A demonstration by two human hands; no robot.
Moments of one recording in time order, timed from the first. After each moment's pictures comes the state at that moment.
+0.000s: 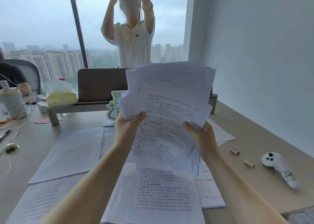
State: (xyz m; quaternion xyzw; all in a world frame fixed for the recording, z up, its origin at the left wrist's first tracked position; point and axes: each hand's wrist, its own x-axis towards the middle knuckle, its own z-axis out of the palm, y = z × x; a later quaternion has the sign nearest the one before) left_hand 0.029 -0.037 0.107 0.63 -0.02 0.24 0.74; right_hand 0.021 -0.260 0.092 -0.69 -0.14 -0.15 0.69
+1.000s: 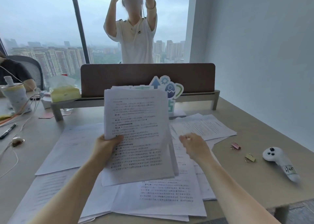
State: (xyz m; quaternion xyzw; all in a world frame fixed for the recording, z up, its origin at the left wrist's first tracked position) left_hand 0.007 0.041 0.039 0.67 0.15 0.13 0.71; right_hand 0.027 -0.246 0.050 -0.90 0.04 -0.01 0.43
